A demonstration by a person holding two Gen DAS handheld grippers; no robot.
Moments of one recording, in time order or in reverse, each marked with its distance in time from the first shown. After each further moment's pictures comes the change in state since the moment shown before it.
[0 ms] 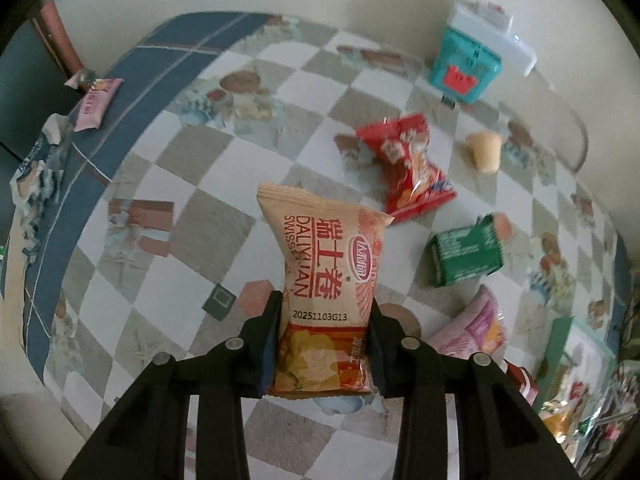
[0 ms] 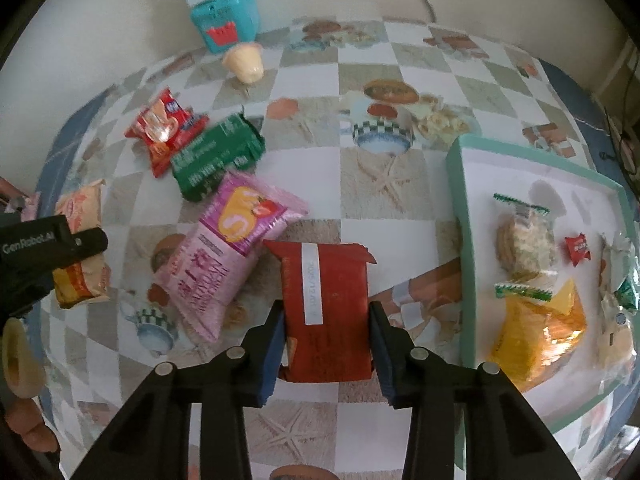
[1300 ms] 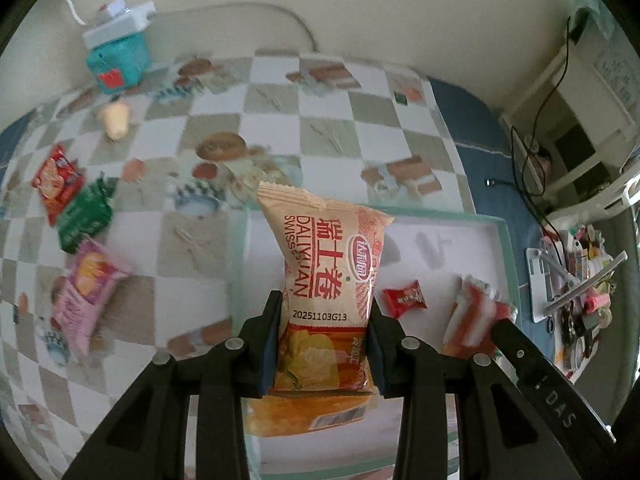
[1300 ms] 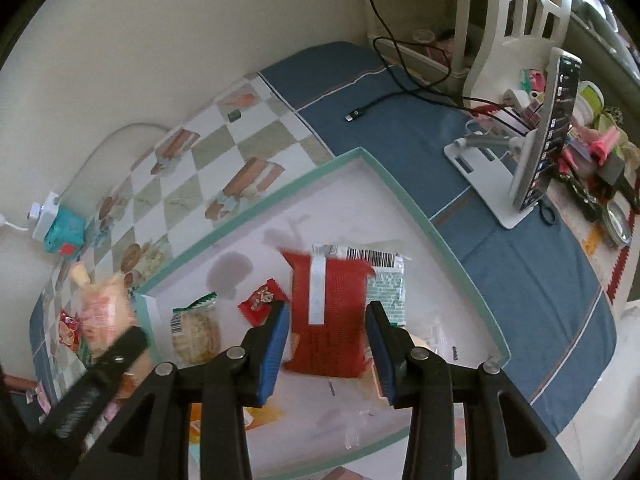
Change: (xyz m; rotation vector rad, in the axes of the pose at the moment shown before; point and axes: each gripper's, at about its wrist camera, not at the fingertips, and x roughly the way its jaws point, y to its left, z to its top) left arm -0.026 -0.265 -0.124 0.464 0.046 -0.280; right arm -0.070 -0.274 -0.009 0.534 -0.123 -0.101
